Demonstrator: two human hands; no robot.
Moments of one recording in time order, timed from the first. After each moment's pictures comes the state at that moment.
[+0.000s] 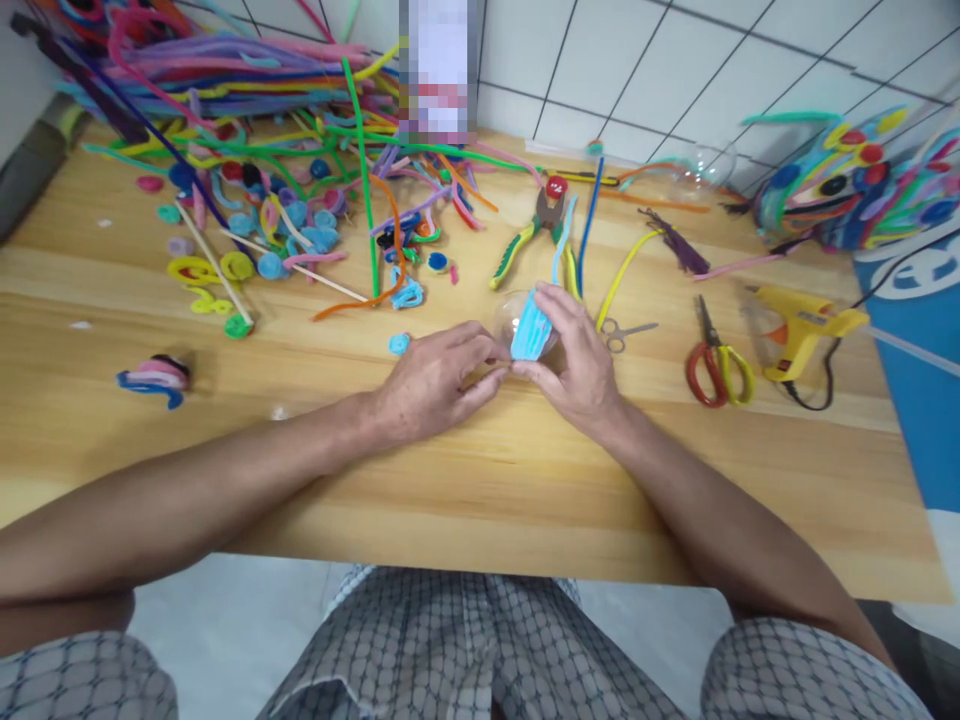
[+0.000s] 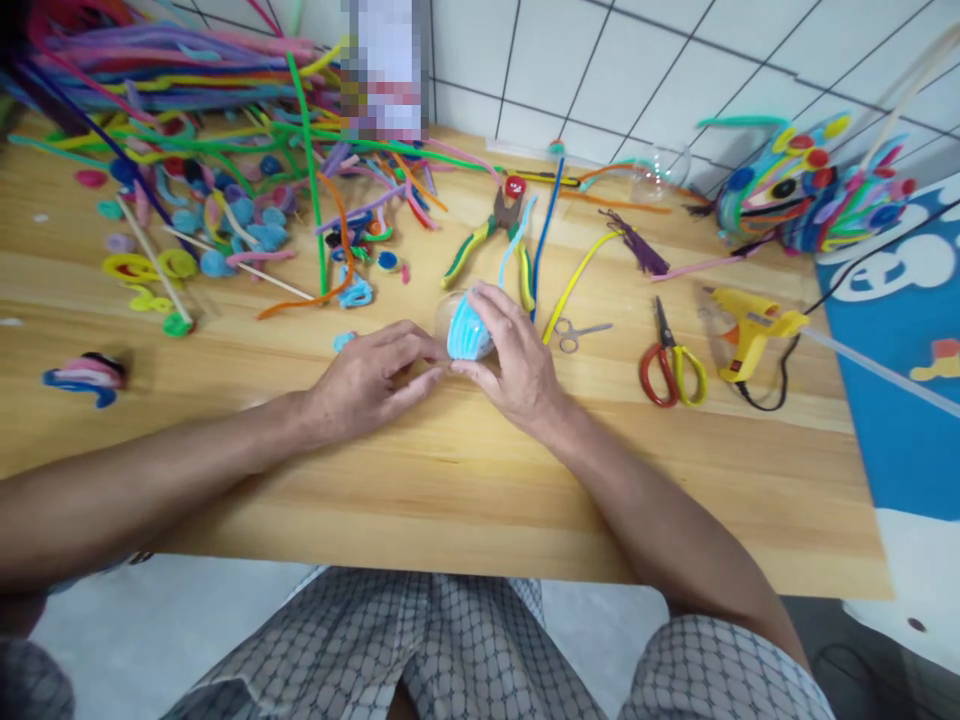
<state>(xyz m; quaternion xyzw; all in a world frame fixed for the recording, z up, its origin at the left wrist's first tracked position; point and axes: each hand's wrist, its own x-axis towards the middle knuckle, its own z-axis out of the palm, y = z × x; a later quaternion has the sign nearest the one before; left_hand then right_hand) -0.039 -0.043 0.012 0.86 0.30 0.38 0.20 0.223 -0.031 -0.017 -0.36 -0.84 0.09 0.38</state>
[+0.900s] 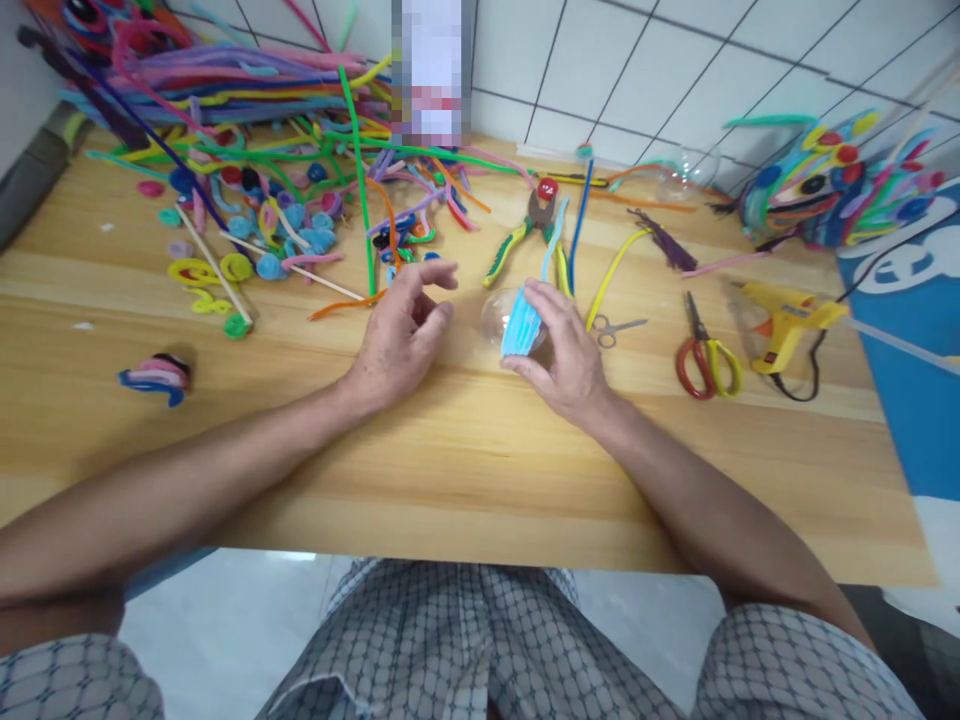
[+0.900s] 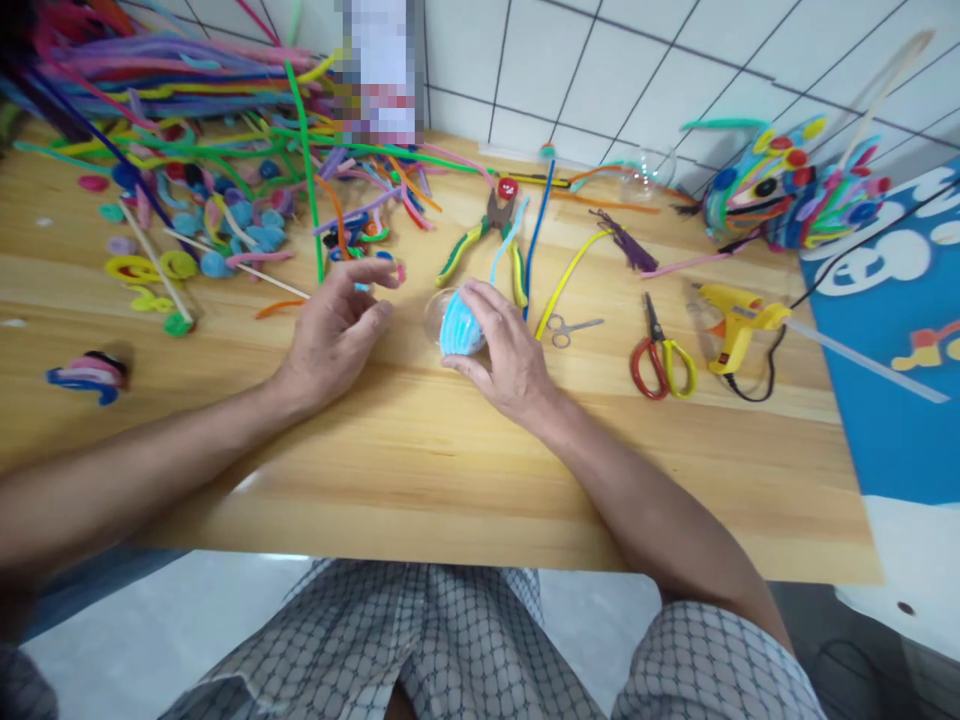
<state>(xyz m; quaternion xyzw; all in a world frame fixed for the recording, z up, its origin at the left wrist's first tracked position) -0.055 -0.016 0.003 0.70 0.46 0.46 0.29 0.219 -0.029 -0.017 -0.38 -0.85 0.09 0.36</state>
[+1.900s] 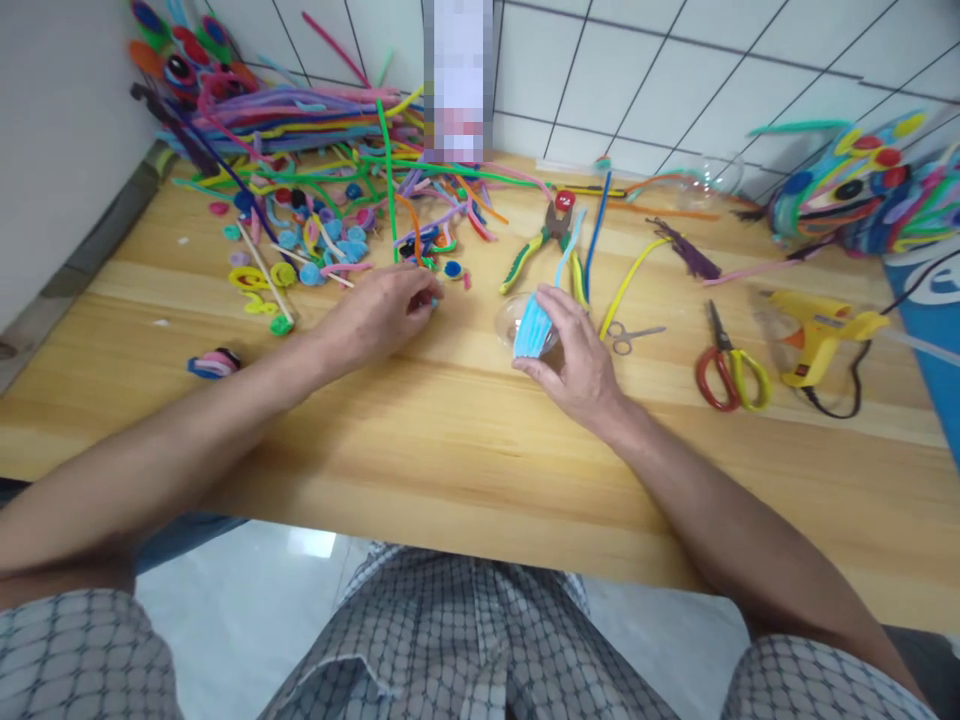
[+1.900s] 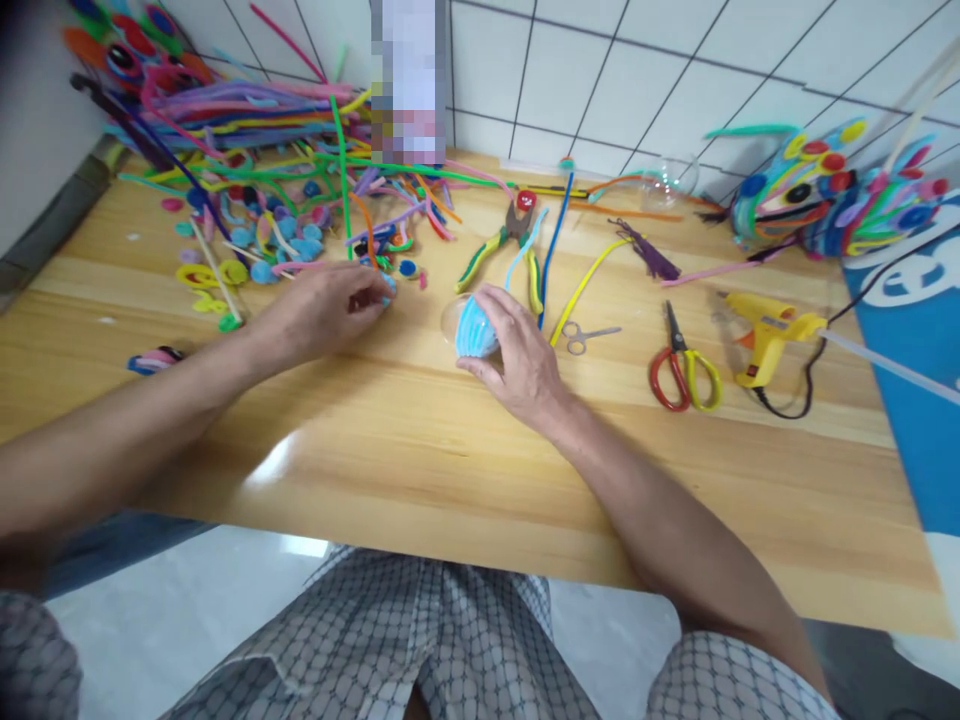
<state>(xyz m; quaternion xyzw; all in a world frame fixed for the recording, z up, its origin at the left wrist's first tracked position) -0.114 0.026 0.025 0.84 0.46 0.25 0.17 0.217 -0.025 -0.022 -0.36 -0.84 0.11 0.39</state>
